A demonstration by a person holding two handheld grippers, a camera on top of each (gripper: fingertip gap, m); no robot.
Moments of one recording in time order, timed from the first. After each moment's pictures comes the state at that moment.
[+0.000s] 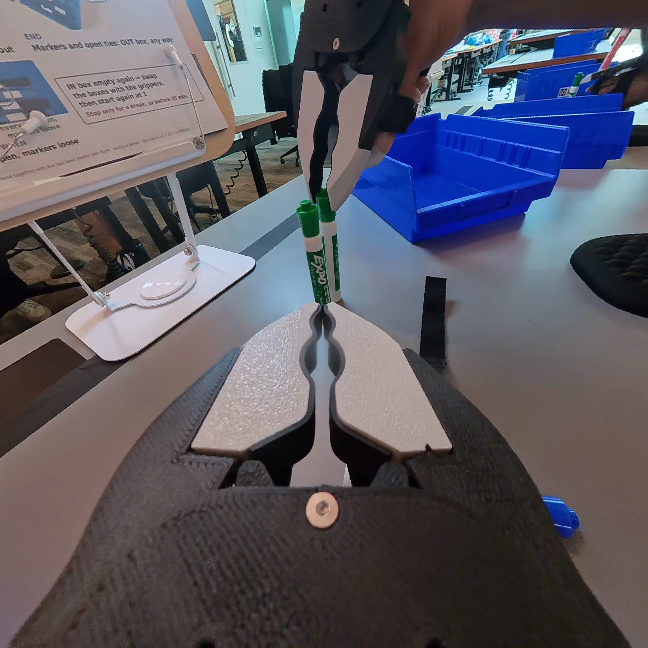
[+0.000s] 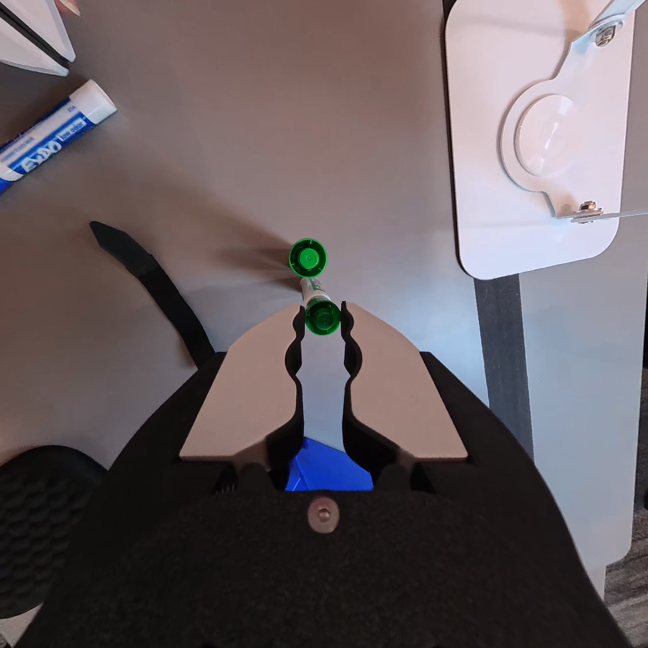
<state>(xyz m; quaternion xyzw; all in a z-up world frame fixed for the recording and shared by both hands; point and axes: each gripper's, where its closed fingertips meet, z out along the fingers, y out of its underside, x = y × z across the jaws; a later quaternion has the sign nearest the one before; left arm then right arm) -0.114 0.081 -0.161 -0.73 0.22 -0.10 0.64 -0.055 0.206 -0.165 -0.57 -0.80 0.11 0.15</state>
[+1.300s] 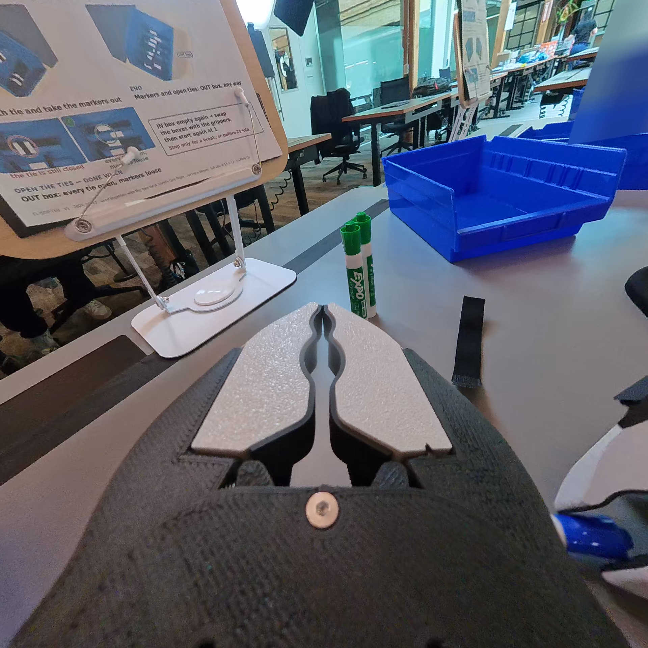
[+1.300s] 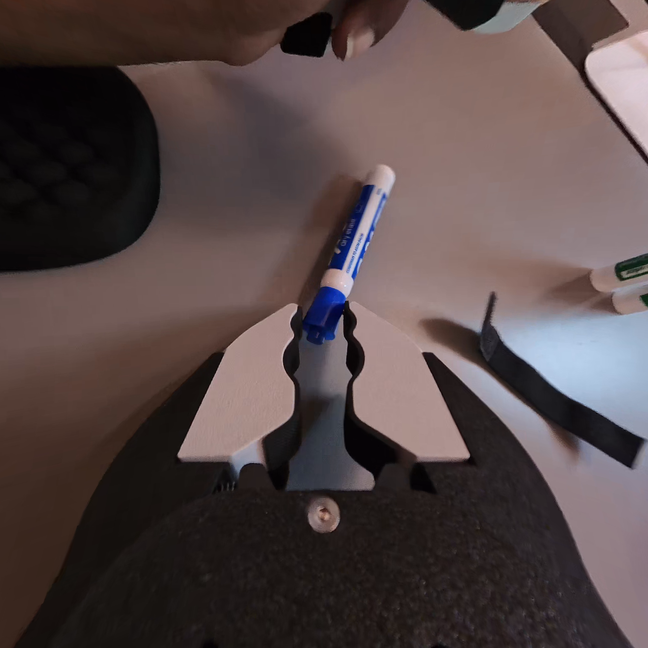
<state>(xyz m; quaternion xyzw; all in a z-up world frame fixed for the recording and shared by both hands) -0.136 0.081 -0.142 -0.72 0.18 -0.05 0.67 -0.058 -0.033 -0.254 -0.65 -0.65 0.19 0.35</state>
